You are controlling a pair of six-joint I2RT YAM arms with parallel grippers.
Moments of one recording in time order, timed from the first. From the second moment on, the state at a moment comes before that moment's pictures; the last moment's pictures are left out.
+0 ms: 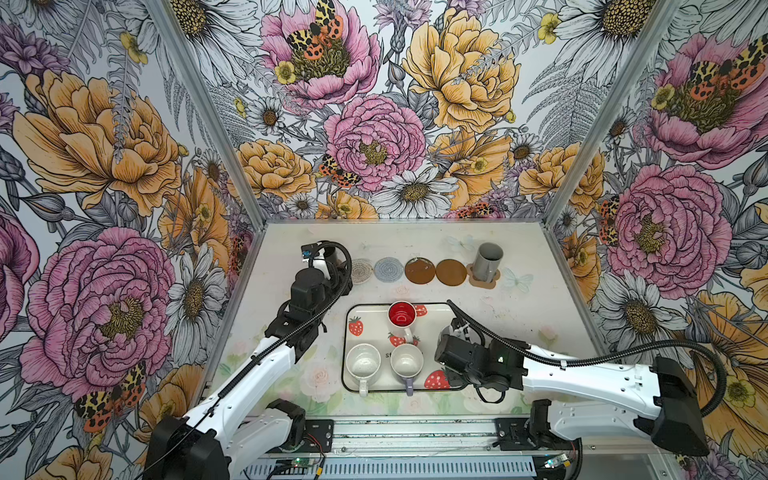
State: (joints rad) left arm -0.38 1.02 0.68 0.07 -0.19 -0.42; right arm 1.14 1.18 0.84 -0.94 0.26 0.97
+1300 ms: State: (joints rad) left arm -0.33 1.04 0.68 0.07 -0.19 -0.39; right arm 0.71 1.44 1.10 -0.89 0.24 0.54
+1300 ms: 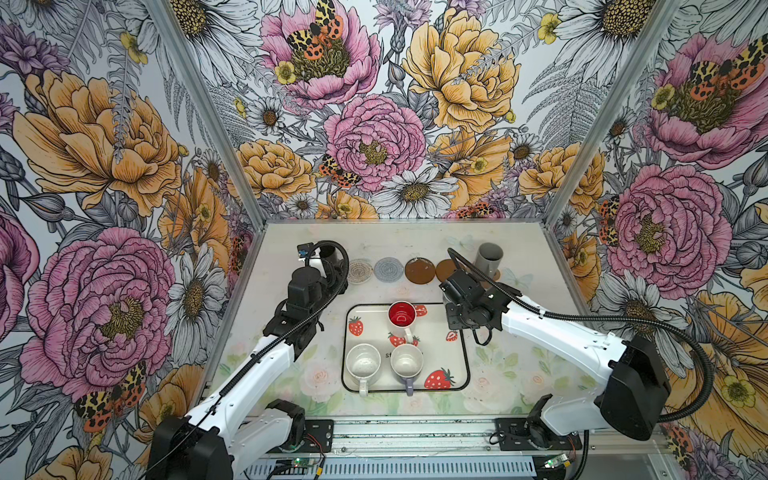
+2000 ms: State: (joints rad) left arm -0.33 1.06 0.68 0.11 -0.17 -0.39; right arm 0.56 1.60 1.20 -0.71 0.18 0.44
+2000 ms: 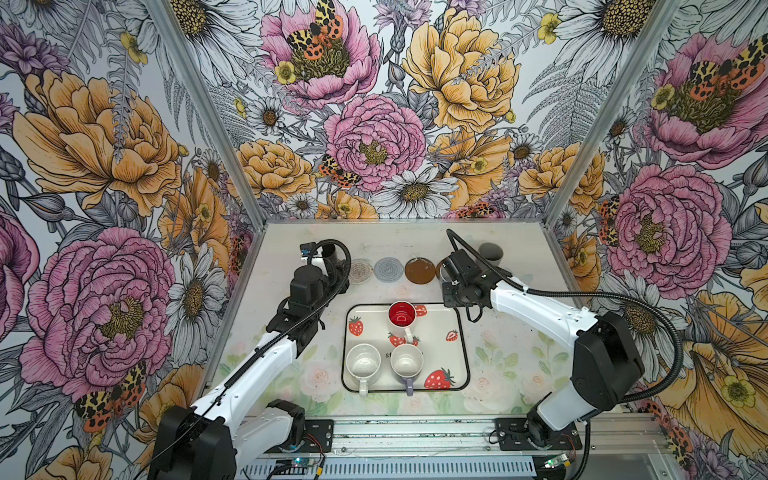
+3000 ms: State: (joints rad) left arm -0.33 1.04 0.66 0.15 -0.17 -0.37; right arm 0.39 1.80 1.38 -0.69 0.10 0.33
